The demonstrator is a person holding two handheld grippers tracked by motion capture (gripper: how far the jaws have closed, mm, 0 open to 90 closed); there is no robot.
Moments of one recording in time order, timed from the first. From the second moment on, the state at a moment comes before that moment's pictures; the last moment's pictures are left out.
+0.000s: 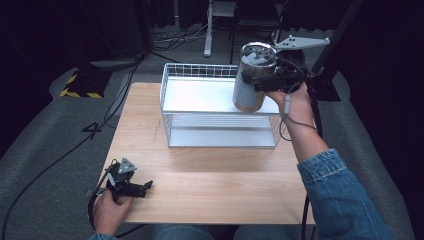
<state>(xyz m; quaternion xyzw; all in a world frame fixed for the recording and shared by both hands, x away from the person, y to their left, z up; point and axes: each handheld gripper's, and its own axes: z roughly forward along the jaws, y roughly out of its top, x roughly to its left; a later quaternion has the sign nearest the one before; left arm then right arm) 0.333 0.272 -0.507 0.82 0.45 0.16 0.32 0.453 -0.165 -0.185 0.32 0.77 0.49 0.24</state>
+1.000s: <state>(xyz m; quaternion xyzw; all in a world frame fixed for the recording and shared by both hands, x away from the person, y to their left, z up) 0.333 0.273 -0.506 0.82 0.45 0.16 0.32 0.523 -0.127 -0.213 0.37 0.75 0.50 0.24</state>
